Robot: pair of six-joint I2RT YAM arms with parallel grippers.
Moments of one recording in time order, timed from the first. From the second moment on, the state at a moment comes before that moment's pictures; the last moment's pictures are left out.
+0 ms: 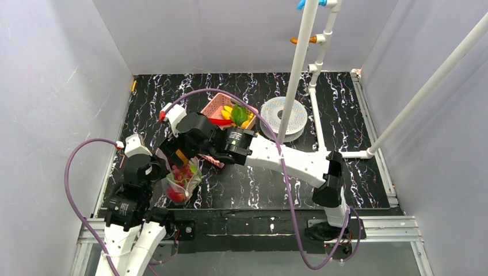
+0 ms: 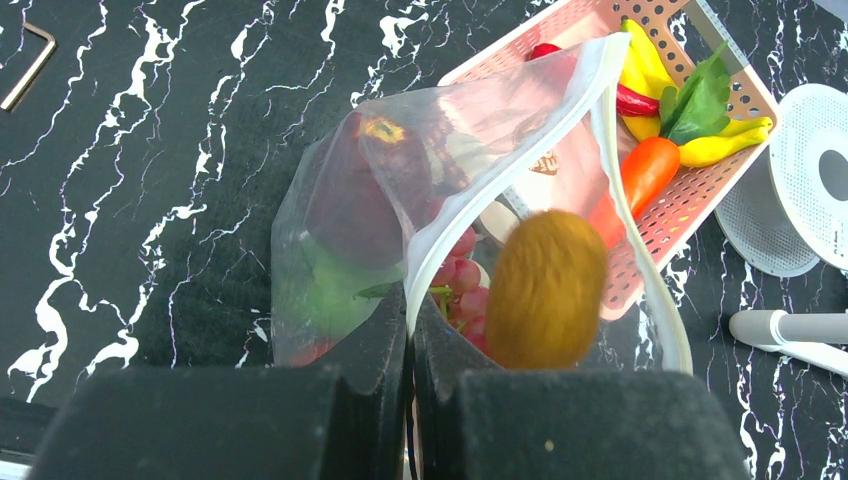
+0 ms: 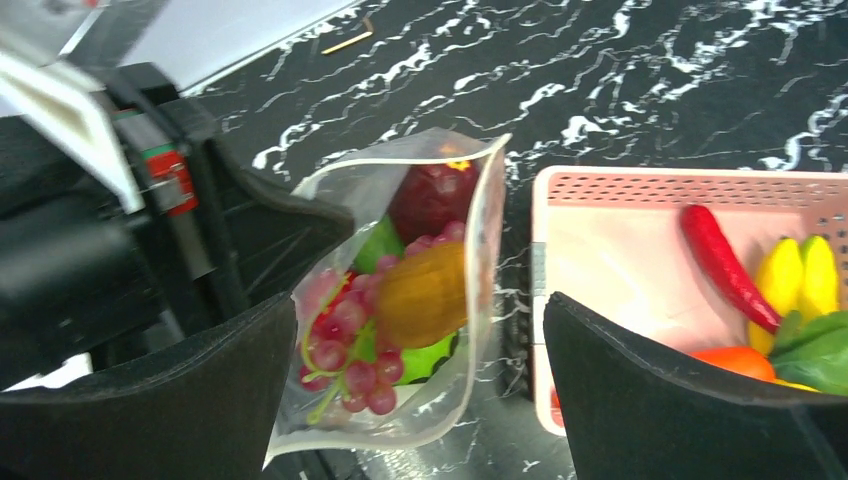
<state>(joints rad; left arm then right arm) -0.22 0.40 0.75 -0.88 -0.30 -0.51 1.31 1.97 2.11 -0.60 0.21 0.14</state>
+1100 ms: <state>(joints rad) -0.22 0.40 0.75 -0.88 -0.30 -0.51 1.08 2.15 1.92 -0.43 0.62 -0.32</state>
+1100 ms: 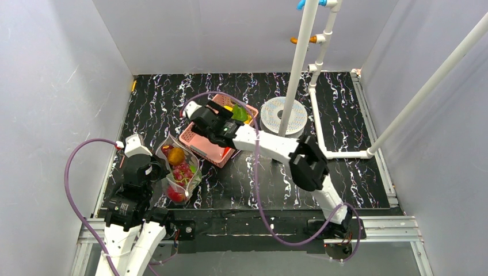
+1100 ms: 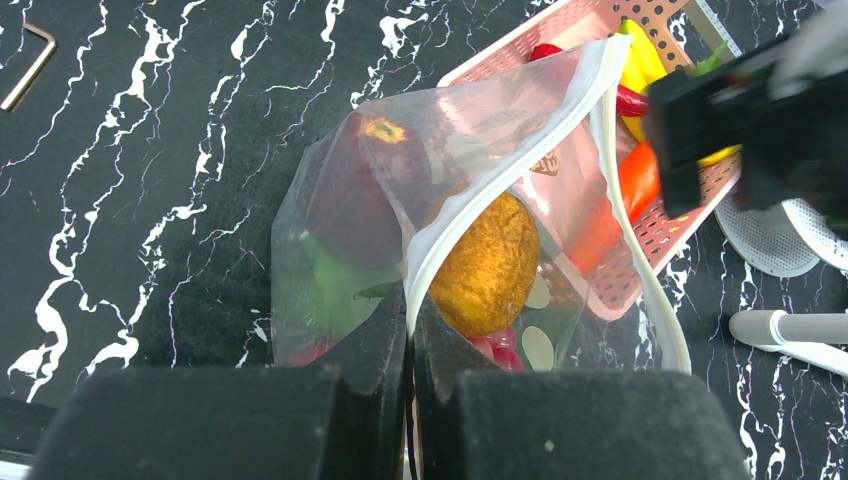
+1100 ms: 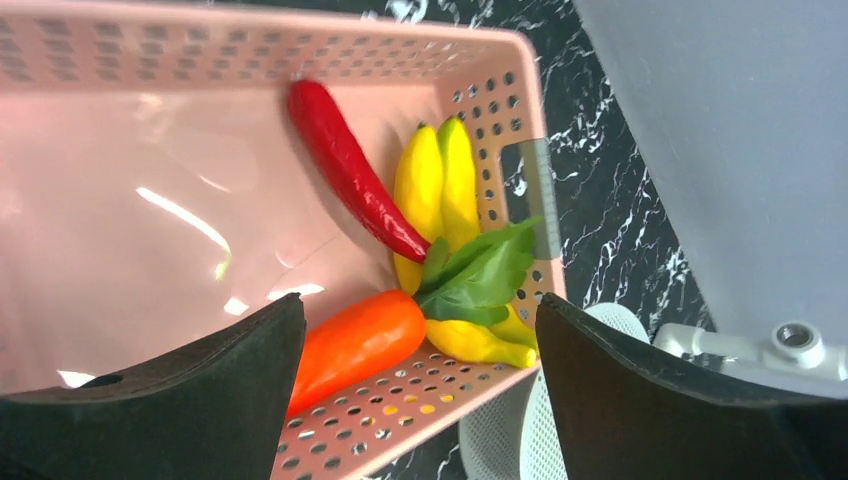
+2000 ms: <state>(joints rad) -0.22 0.42 0.75 -0.88 -0.30 -0.51 0.96 2.47 2.11 -0.46 0.43 -0.59</state>
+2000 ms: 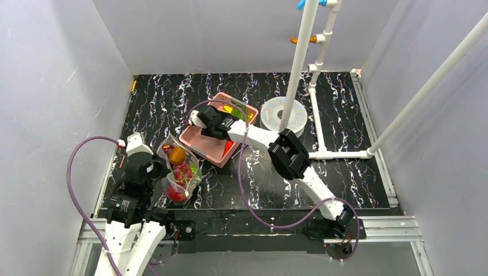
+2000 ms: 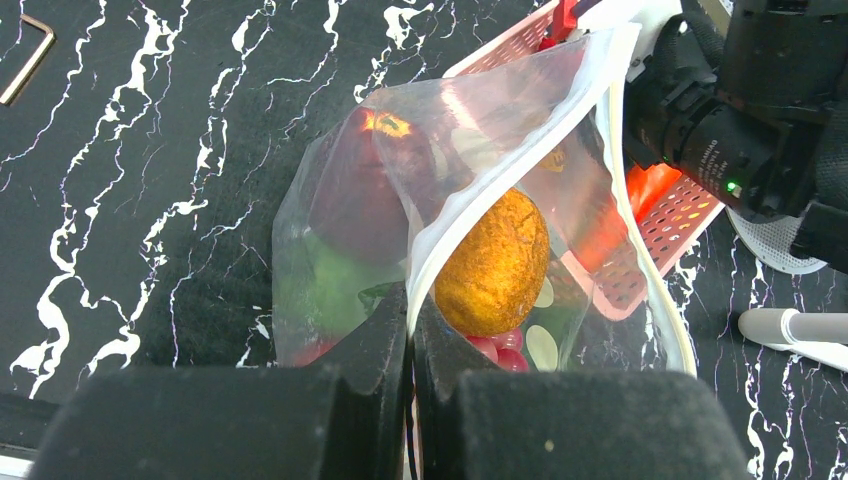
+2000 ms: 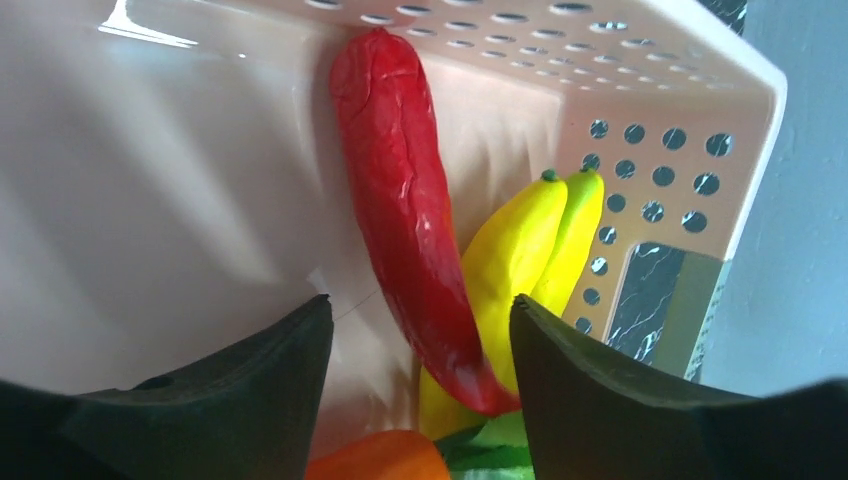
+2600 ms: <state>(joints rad) -0.22 0.42 0.75 -0.88 -0.31 -0.51 0.96 2.41 1.99 -0.27 0.51 -0.66</state>
